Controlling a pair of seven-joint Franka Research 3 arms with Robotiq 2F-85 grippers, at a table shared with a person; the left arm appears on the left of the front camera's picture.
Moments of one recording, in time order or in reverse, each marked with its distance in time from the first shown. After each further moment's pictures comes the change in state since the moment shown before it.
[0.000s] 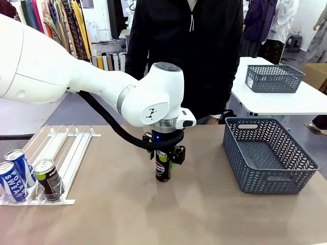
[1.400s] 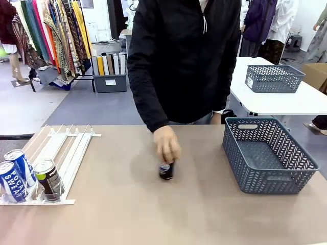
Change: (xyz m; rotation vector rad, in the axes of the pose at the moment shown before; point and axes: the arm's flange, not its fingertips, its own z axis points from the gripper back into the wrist) left arm -0.333 0.384 0.294 -0.856 -0.308 0.282; right arm 0.000 0.000 0.000 -0.001 0.000 -0.002
